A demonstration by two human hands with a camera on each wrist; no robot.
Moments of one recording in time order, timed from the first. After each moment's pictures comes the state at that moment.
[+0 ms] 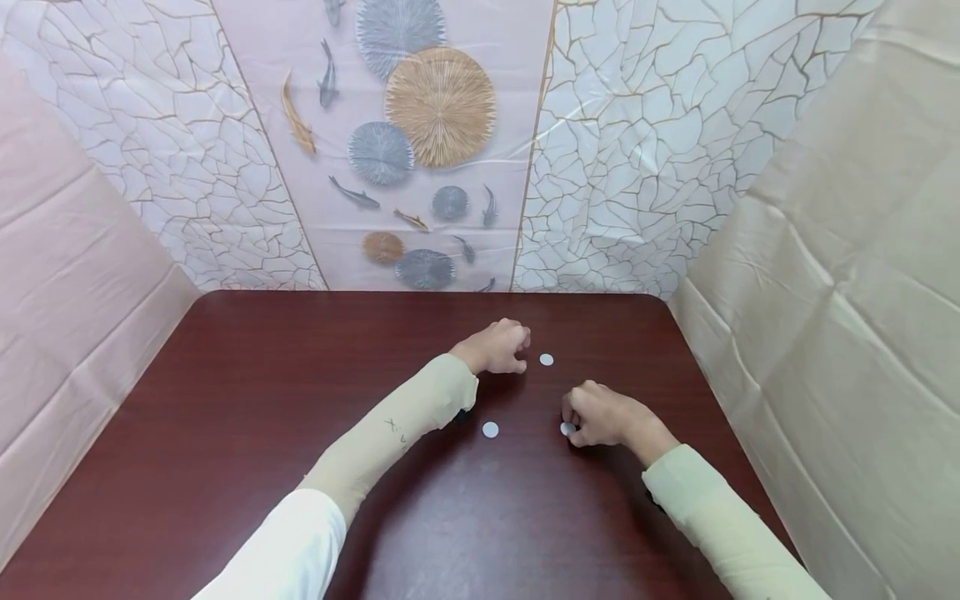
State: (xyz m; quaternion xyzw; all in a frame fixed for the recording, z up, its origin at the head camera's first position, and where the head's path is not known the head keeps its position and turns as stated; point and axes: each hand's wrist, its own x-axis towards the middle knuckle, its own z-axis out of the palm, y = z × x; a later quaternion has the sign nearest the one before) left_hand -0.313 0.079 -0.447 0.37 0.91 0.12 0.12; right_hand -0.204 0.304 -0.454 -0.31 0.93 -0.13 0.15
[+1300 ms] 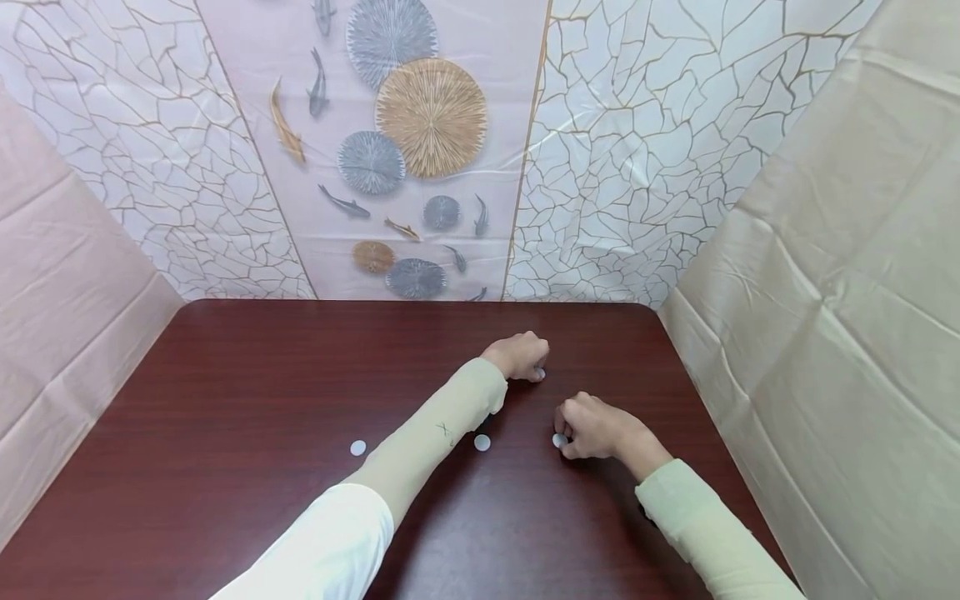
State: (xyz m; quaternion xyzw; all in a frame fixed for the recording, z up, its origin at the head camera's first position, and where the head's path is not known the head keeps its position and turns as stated) left_hand -0.329 0.132 -0.462 0.40 0.91 0.07 0.13; right_hand -0.204 0.304 -0.455 -0.30 0.93 -0.15 0.16
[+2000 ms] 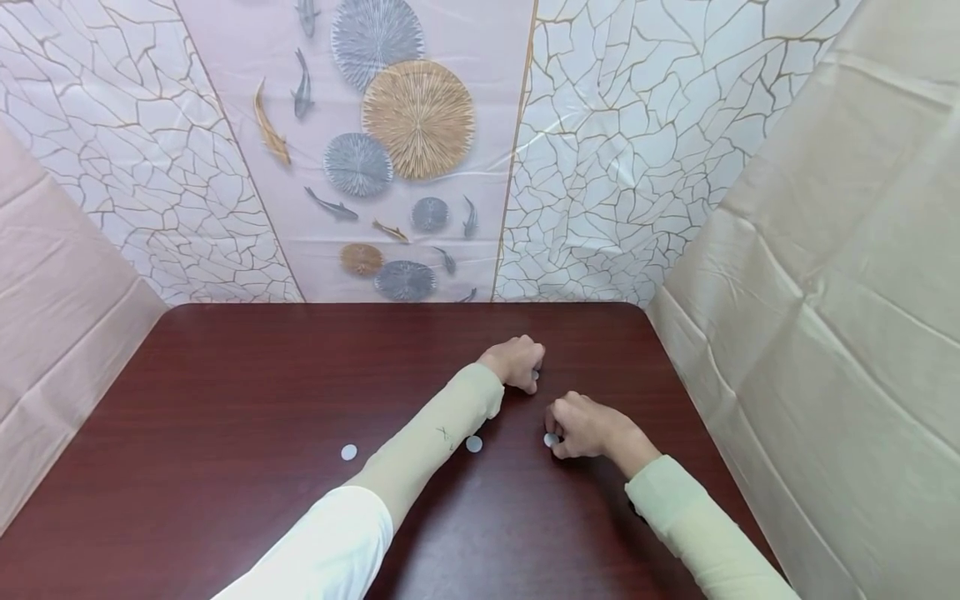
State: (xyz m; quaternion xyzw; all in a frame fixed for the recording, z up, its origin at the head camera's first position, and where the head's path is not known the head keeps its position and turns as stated) left_hand -0.329 0.145 -0.475 0.39 0.91 0.06 0.12; right_hand -0.203 0.304 -0.455 -0.30 0.93 -0.14 0.14
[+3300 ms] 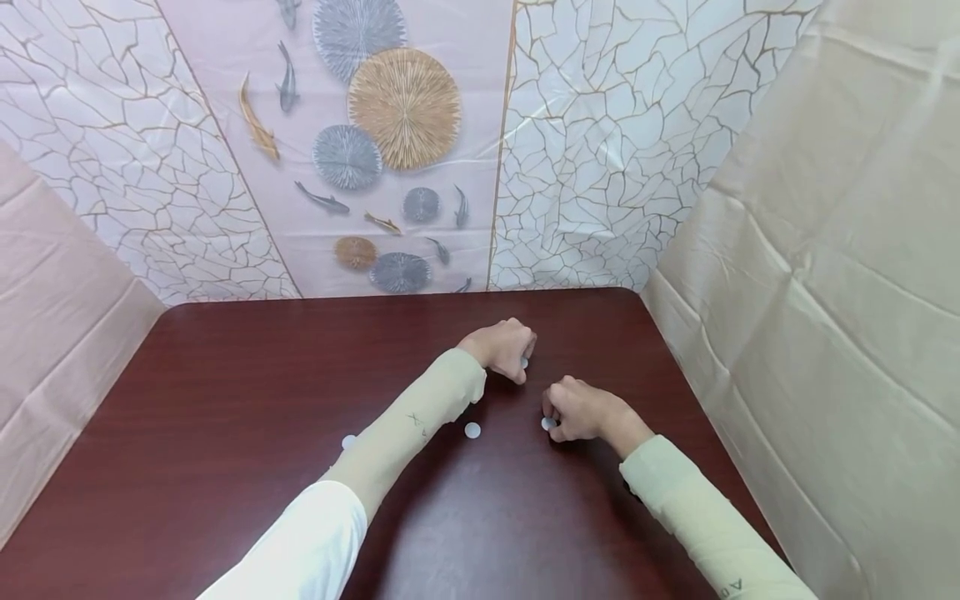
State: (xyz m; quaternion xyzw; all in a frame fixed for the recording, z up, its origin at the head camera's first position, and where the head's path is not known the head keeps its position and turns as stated) left_hand -0.324 0.121 -0.457 0.43 0.89 0.11 0.12; right_hand -0.203 0.306 -0.458 -0.29 0.93 -0.13 0.15
